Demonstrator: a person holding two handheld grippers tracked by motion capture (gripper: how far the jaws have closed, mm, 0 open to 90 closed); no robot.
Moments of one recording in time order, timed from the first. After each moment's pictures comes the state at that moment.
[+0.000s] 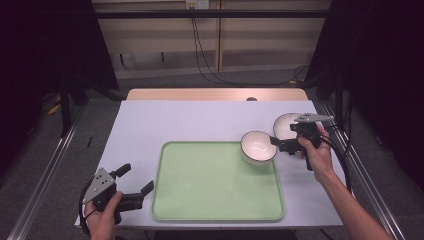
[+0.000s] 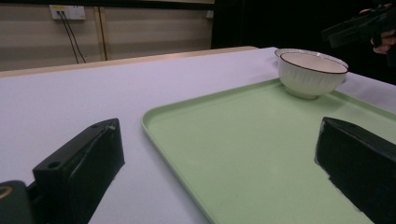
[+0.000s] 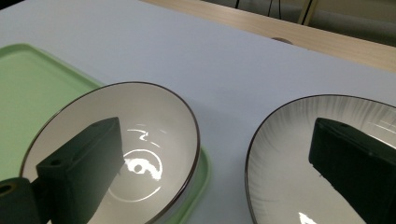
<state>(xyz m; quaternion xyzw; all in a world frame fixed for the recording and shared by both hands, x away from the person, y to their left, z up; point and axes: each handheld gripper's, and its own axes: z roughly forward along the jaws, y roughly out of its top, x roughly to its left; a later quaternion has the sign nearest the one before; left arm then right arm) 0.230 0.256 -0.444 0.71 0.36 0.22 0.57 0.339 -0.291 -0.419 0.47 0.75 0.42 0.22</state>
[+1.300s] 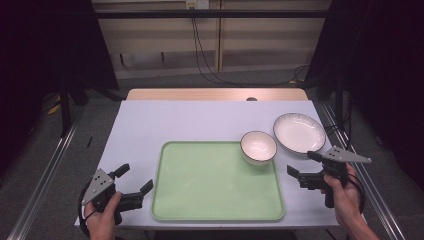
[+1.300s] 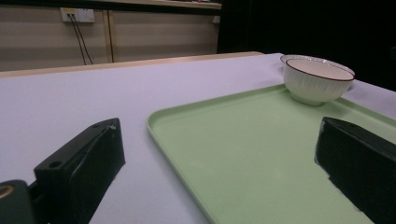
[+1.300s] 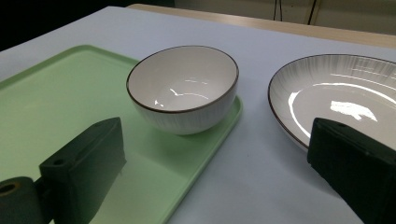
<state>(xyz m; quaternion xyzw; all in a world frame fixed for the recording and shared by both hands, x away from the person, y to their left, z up) 0.228 0.256 -0.444 0.70 0.37 0.23 0.57 0.228 -0.312 -0.422 0.47 0.71 0.47 0.22</state>
